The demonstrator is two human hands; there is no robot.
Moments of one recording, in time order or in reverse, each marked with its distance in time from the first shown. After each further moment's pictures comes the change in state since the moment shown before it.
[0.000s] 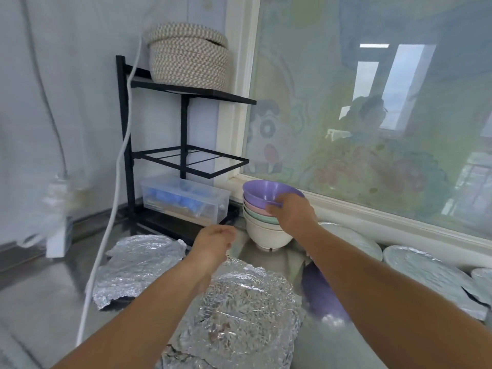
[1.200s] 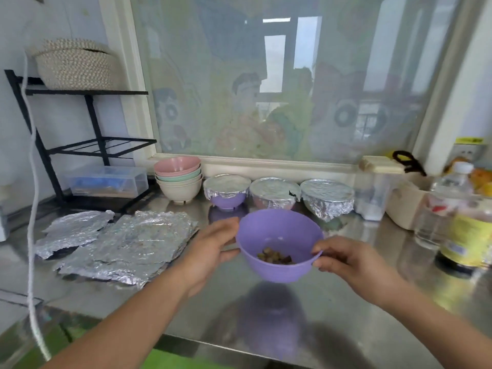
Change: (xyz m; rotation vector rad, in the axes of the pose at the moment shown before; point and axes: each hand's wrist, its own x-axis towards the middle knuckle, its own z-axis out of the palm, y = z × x) left_hand -0.261 -0.018 0.162 -0.106 -0.480 0.039; right_hand -0.399 0.253 -0.186 0.461 0.008 -0.104
